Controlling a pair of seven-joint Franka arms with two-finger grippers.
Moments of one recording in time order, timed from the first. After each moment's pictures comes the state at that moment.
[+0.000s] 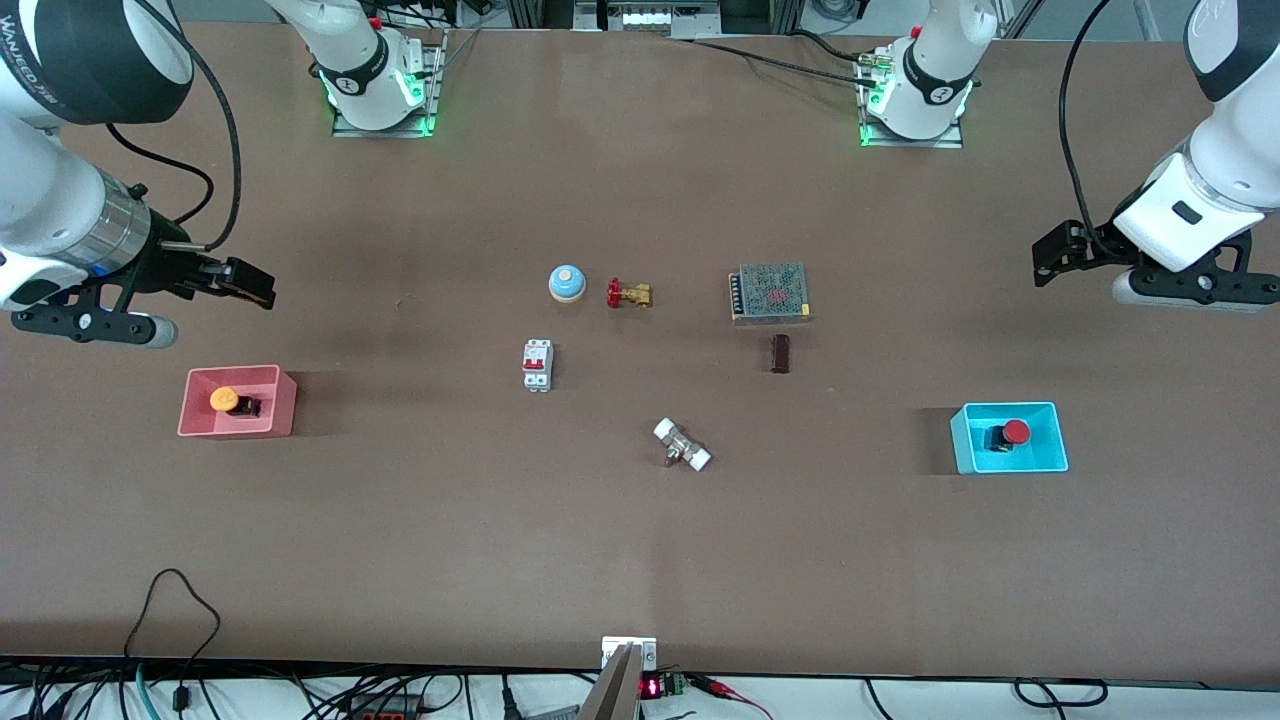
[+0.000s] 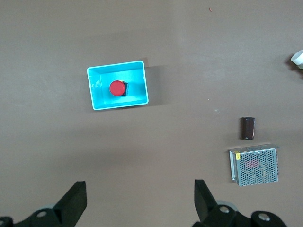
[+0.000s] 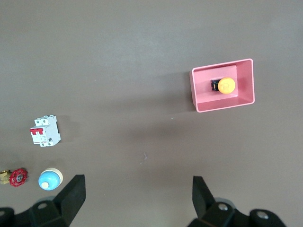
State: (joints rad) left arm -0.05 -0.02 -0.01 -1.77 0.03 1.75 0.01; right arm -0.04 0.16 0.18 -1.56 -0.03 1.63 0.26
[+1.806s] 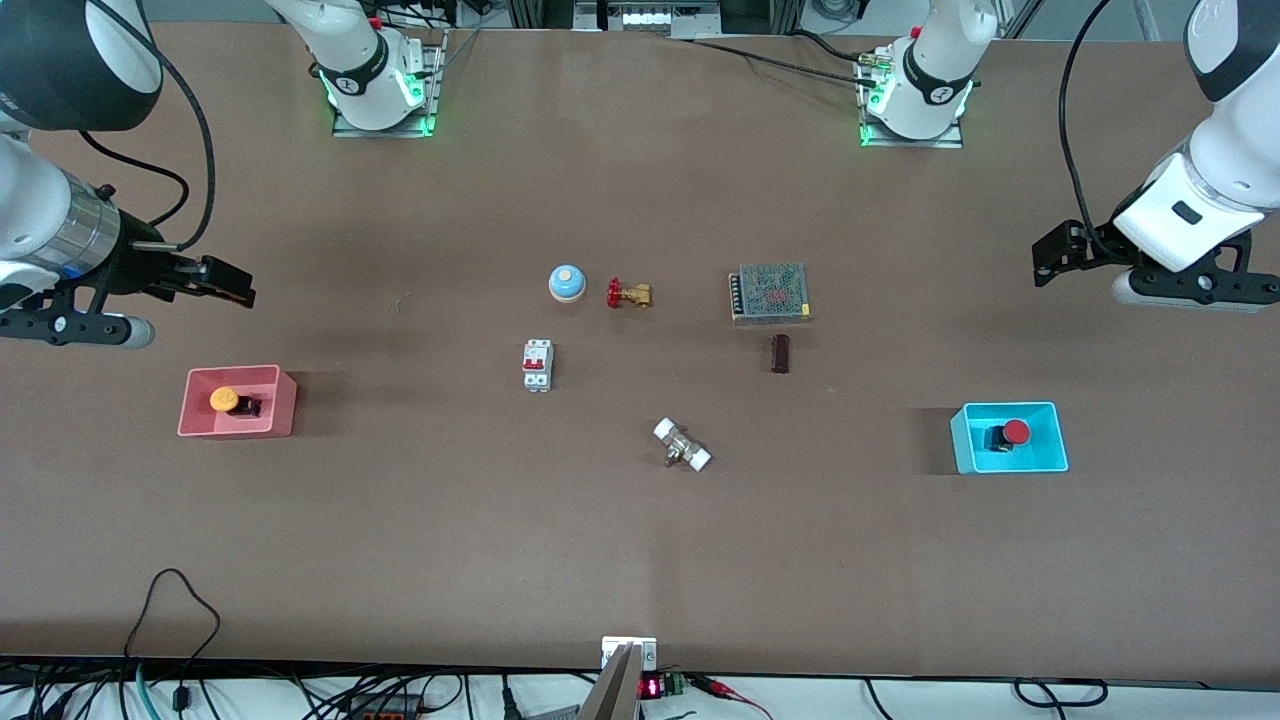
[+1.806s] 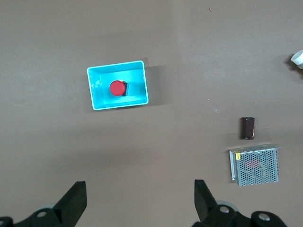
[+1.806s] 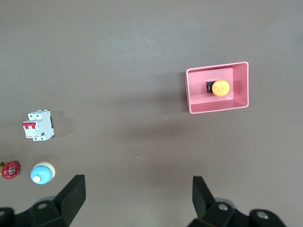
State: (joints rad) left arm -0.05 -0.02 -0.01 -1.77 0.03 1.75 0.01; right arm -0.04 0.16 0.13 -1.56 -0.01 1.63 0.17
